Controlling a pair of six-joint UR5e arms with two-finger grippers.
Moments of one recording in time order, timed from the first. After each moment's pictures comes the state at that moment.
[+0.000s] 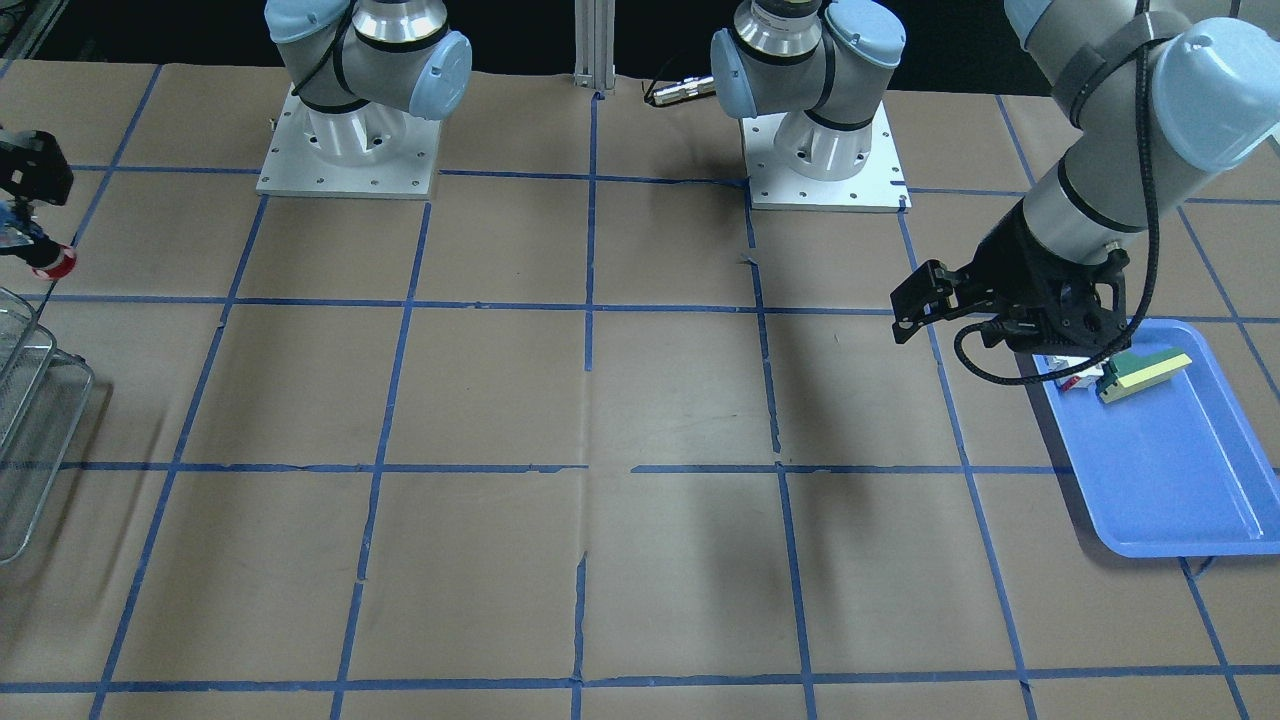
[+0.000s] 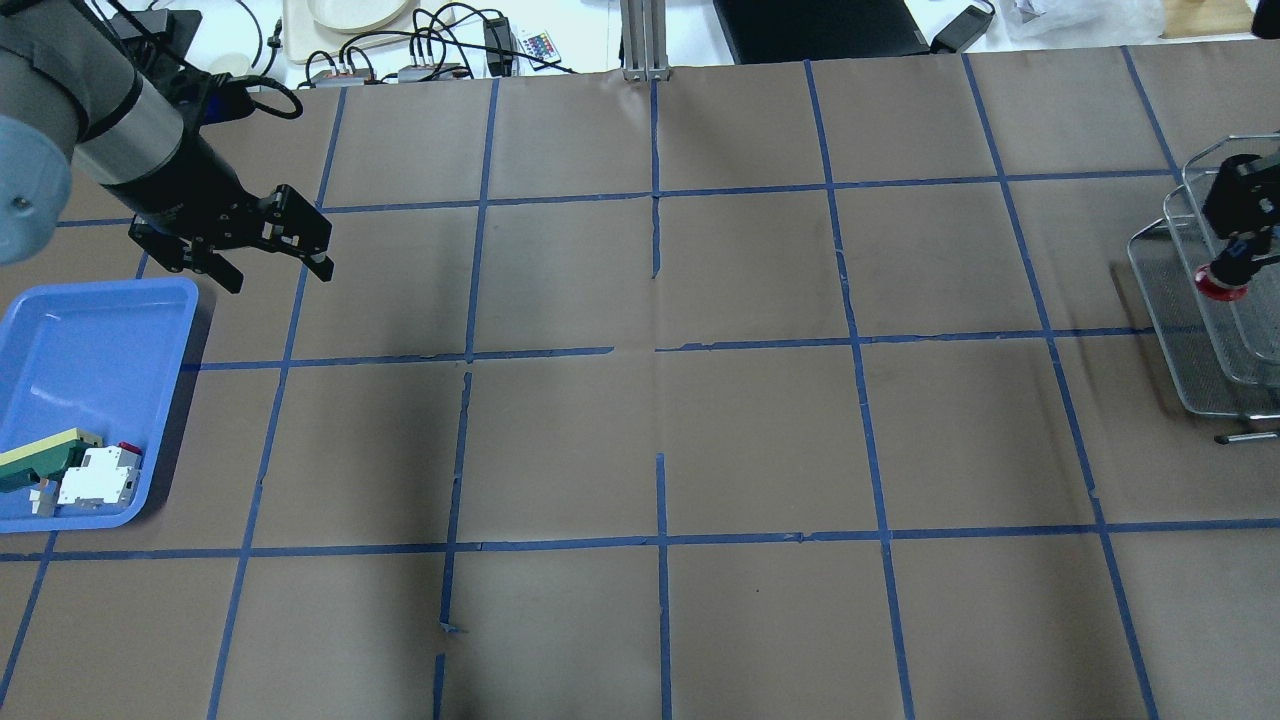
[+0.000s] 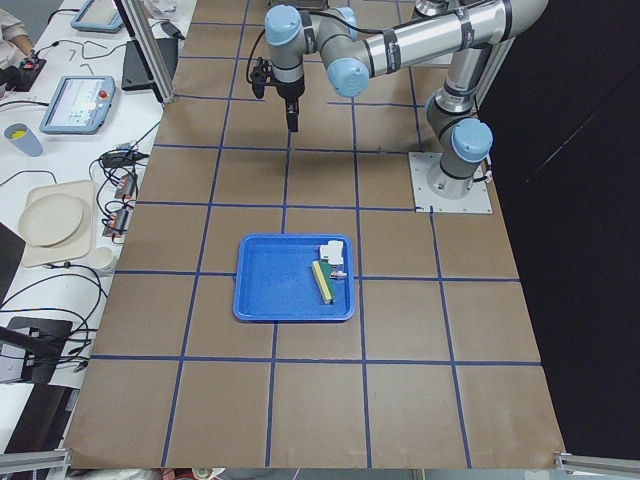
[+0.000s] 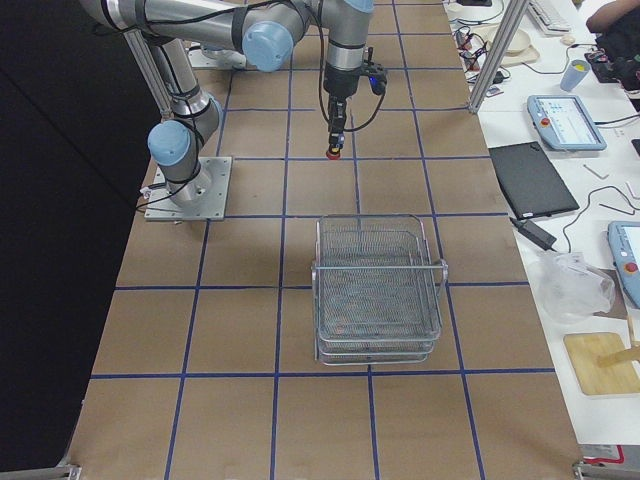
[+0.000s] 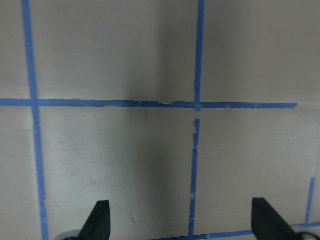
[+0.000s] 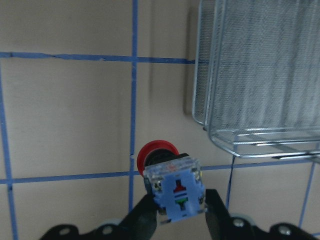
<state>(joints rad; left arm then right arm) -1.36 -1.65 -1.64 -1.51 1.51 0.20 1.17 -1.62 1.60 -1.56 -1.82 -0.46</state>
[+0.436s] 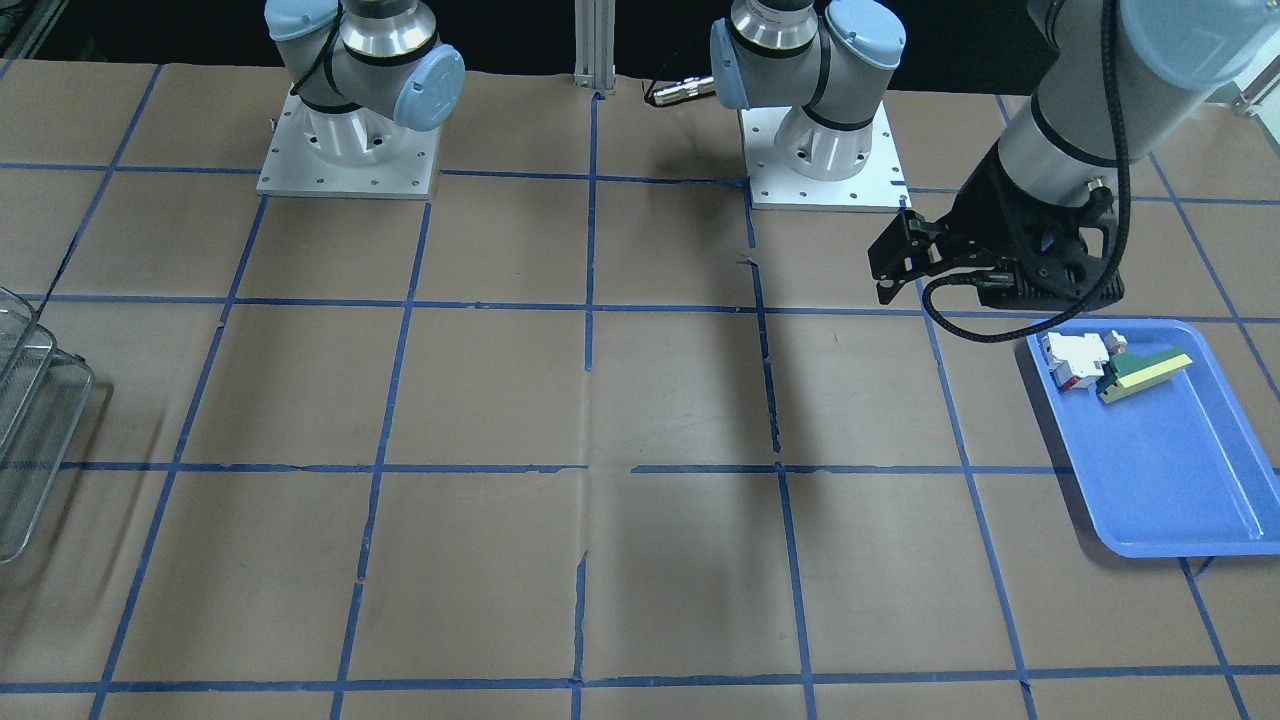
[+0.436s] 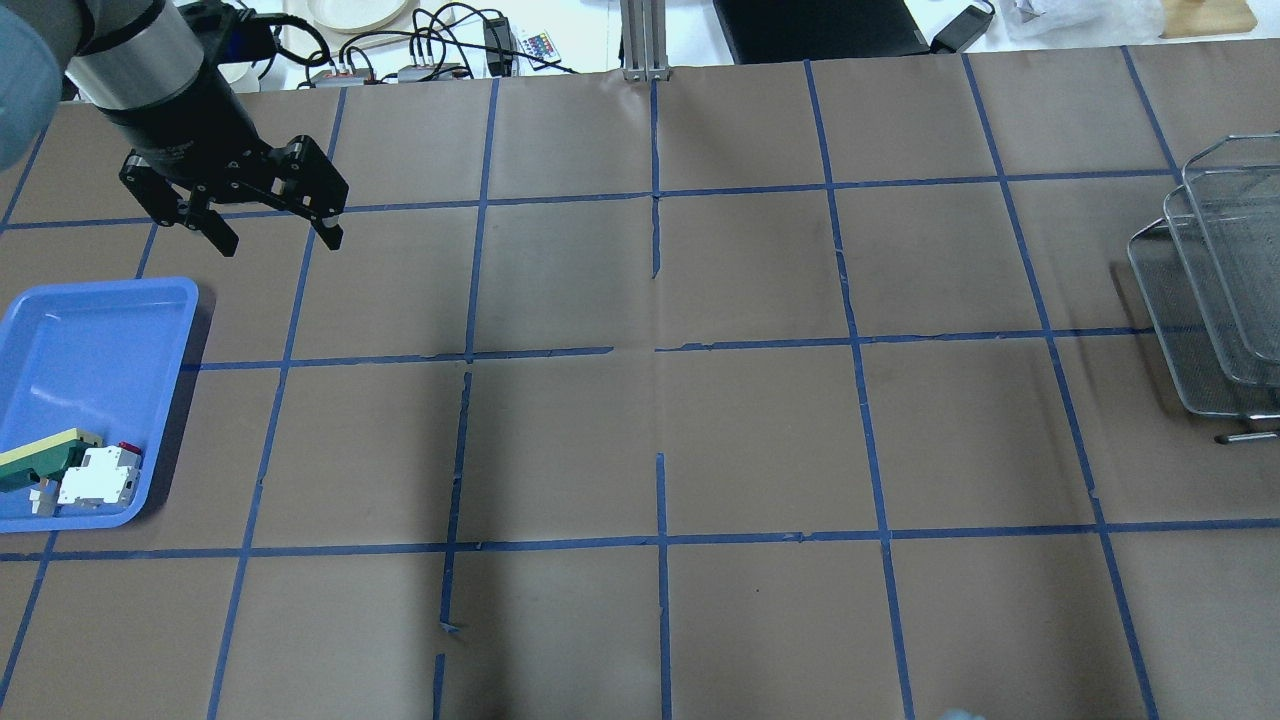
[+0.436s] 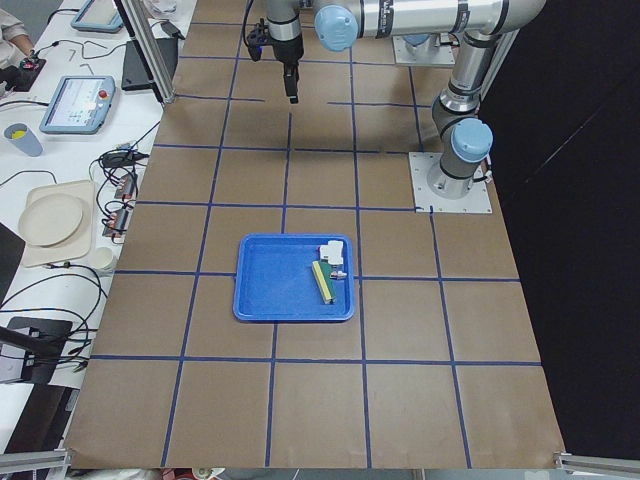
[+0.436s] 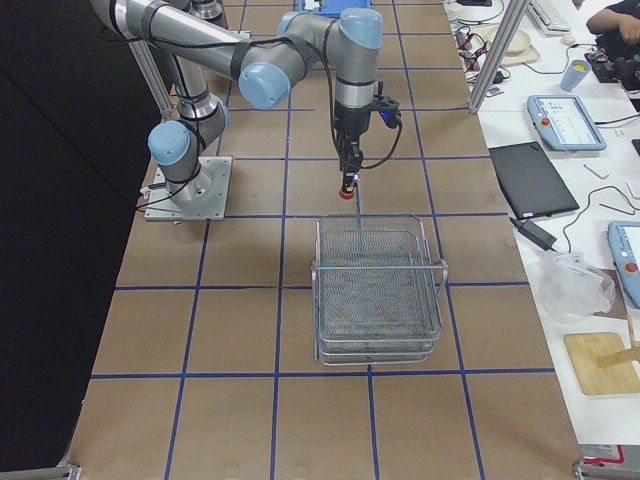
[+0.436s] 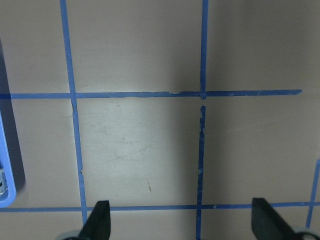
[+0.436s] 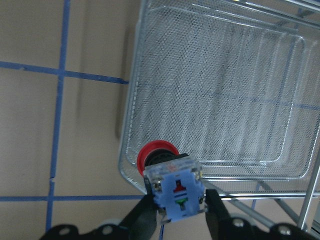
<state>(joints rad) -1.45 -1.64 -1.50 -1.66 1.56 0.10 1.01 -1.53 1.60 -1.78 -1.83 -0.72</state>
